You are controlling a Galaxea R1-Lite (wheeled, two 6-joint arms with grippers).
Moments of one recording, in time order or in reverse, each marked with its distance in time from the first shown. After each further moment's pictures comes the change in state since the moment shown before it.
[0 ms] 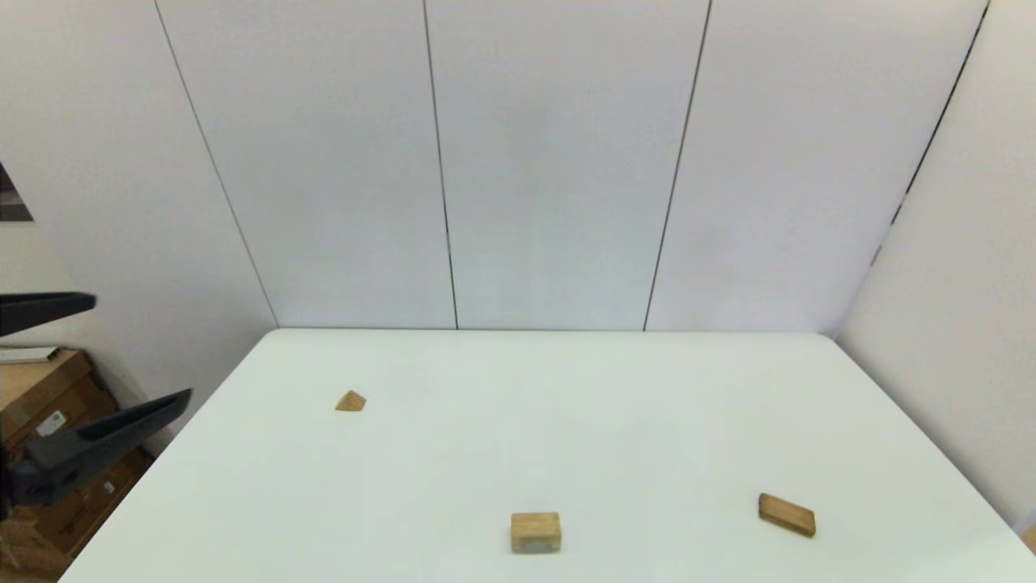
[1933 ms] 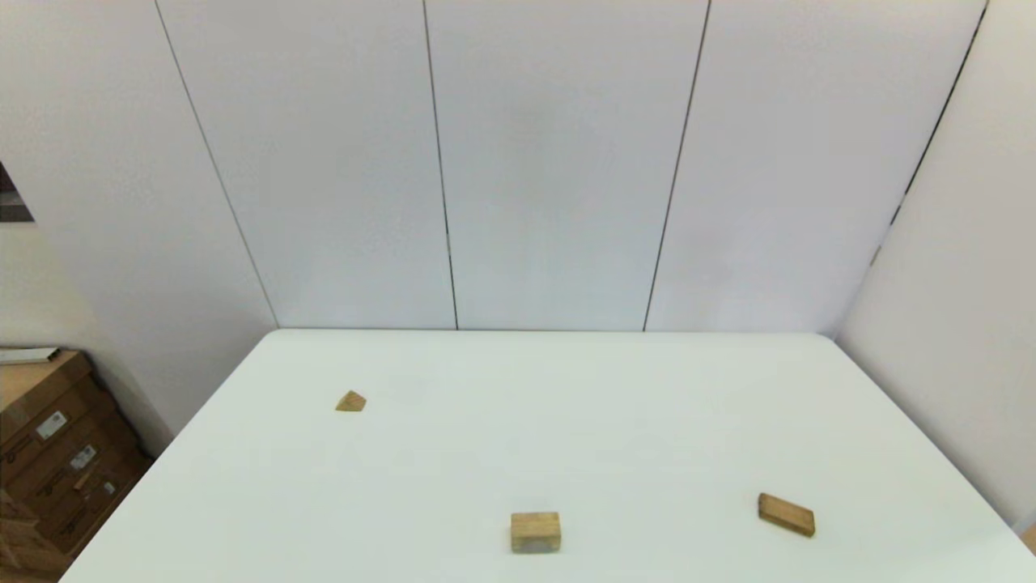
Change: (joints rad) left arm 0.318 -0.897 0.790 -0.157 0.030 -0.330; right arm 0.000 0.004 -0.019 0.020 -0.008 -0.005
